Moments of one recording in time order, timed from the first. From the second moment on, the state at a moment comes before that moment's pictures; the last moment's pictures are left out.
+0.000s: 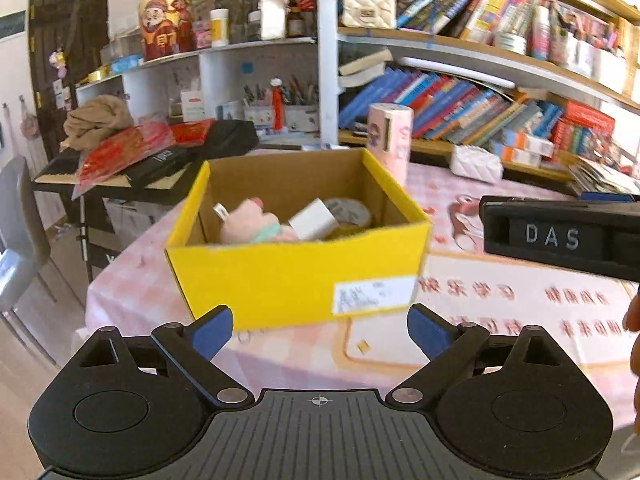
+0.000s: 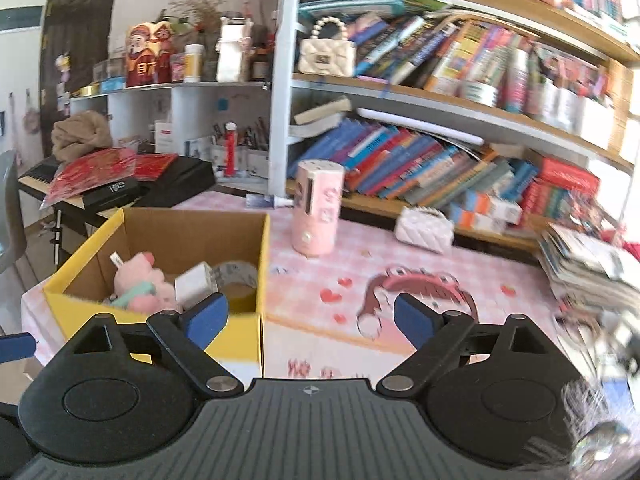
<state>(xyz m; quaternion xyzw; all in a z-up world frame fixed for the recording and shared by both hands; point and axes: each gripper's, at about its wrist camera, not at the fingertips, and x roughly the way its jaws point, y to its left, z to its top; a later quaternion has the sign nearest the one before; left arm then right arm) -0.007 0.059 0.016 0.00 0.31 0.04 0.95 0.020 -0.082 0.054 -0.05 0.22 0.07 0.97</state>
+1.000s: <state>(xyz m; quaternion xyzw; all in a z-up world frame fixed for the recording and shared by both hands) -0.035 0.010 0.015 0.03 0.31 0.05 0.95 -0.054 -0.140 0.019 -0.03 0.29 -0.12 0.95</state>
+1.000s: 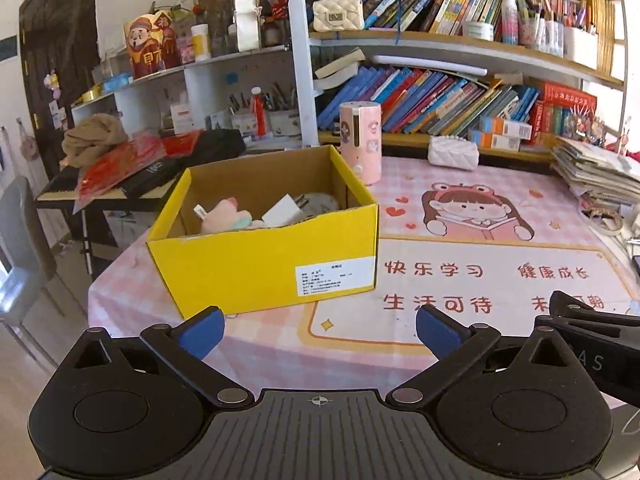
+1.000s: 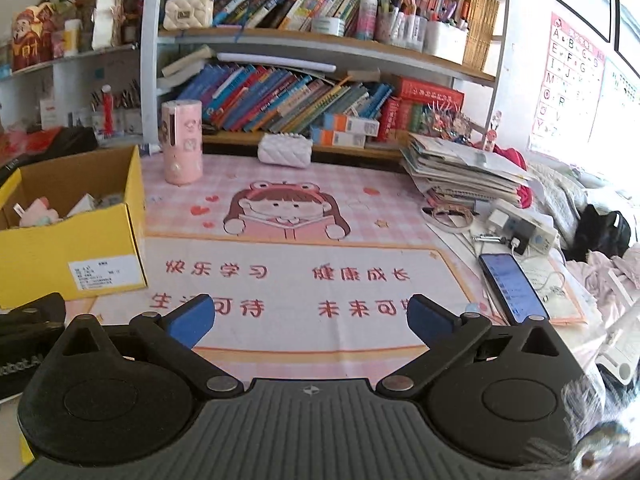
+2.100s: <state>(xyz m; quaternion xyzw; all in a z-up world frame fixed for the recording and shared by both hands) -0.029 0.001 0.000 0.04 0.34 0.08 0.94 -0.047 -0.142 0.004 -0.03 0.33 -0.13 0.93</state>
